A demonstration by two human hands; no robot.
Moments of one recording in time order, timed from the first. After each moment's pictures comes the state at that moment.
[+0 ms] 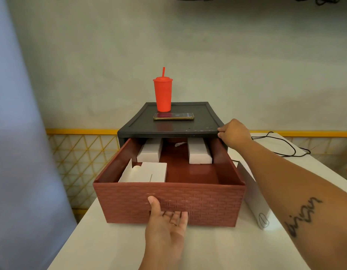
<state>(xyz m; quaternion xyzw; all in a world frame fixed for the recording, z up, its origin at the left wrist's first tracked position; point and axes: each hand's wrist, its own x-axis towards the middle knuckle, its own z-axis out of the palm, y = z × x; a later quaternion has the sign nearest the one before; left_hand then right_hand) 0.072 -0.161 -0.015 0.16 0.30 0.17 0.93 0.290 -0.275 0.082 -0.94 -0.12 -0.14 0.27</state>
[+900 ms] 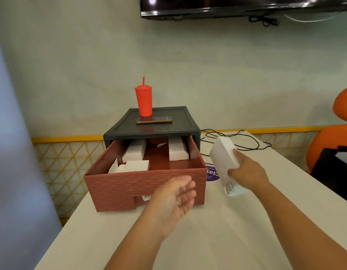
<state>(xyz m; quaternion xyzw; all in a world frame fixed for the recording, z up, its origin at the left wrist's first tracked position) 0.024 -0.211 0.043 0.52 0.14 -0.01 0.84 0.155 -0.388 0.037 -0.95 -0.02 -0.07 0.29</state>
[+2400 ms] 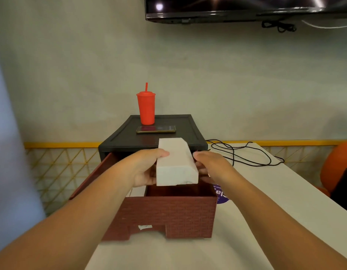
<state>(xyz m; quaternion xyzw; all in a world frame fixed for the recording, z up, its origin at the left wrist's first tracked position) 0.139 -0.125 0.105 0.69 0.20 -0.03 0.70 0.176 -0.288 0.096 -0.80 -0.04 0.10 0.59</state>
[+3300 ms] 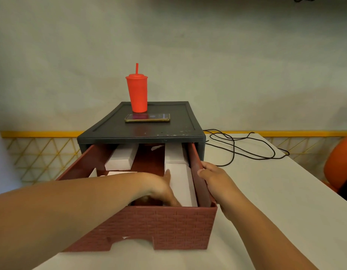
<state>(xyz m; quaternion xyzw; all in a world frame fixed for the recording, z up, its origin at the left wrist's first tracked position) 0.210 -0.148 0.028 0.91 0.14 -0.28 0.28 0.213 -0.303 0.028 -0.79 -0.05 0.11 0.60</state>
